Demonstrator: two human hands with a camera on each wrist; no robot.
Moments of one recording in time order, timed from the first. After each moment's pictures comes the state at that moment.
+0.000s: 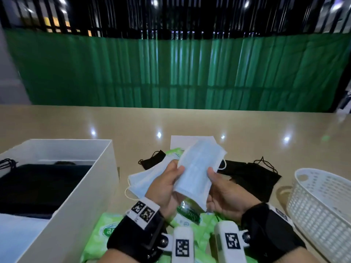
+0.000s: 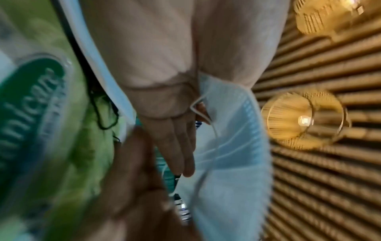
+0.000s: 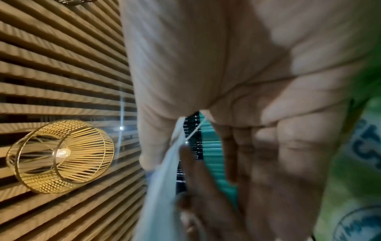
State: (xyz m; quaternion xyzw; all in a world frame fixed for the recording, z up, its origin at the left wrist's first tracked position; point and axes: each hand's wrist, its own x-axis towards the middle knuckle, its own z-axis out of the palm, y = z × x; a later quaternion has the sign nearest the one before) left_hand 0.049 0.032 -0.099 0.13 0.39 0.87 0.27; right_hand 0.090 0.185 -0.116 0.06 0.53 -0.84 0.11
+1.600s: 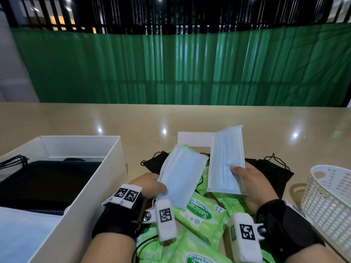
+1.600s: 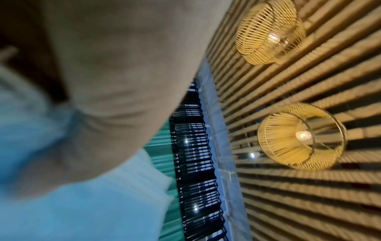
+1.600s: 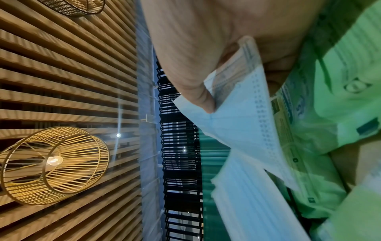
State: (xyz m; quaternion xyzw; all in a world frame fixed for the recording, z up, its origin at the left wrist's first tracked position) left_hand -0.013 -0.035 -0.118 0.09 0.90 0.35 0.24; right_hand 0.083 0.207 -0.121 0.19 0.60 -0.76 -0.15
